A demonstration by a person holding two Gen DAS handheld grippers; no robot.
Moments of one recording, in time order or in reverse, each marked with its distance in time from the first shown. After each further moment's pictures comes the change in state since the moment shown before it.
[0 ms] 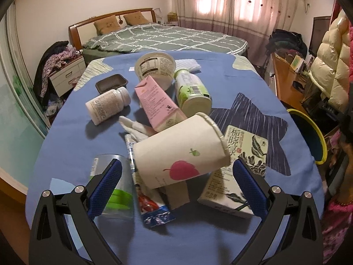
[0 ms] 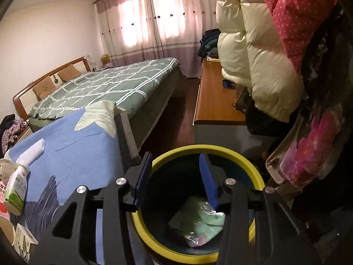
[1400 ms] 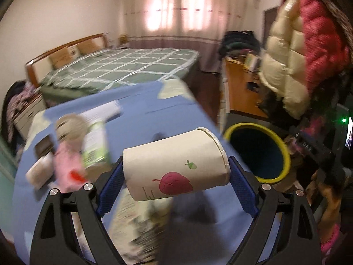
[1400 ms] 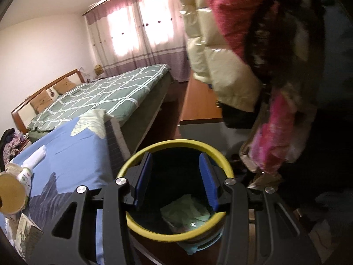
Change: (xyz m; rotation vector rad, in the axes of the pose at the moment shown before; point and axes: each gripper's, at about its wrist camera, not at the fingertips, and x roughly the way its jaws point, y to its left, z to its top) left arm -0.009 -0.148 0.066 0.230 -0.127 -0.238; right arm -0.052 -0.059 -0.017 0.090 -0.041 -0.024
